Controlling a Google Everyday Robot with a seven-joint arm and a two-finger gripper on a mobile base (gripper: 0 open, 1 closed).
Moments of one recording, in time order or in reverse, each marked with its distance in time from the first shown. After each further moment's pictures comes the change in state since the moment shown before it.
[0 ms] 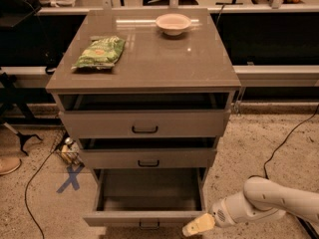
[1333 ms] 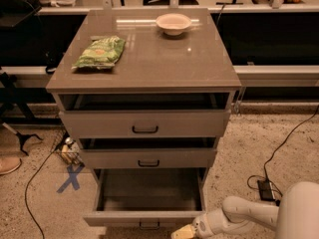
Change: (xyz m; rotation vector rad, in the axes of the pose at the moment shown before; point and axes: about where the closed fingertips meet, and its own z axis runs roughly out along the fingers) arm 0.029 -0.086 0.150 -0.168 -0.020 0.146
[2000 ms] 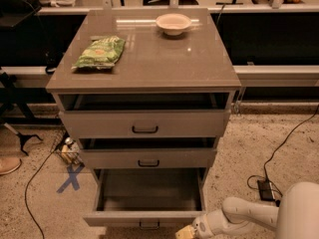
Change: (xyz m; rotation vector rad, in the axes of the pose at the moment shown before) arm 0.001 0.001 0.003 -0.005 0.002 0.003
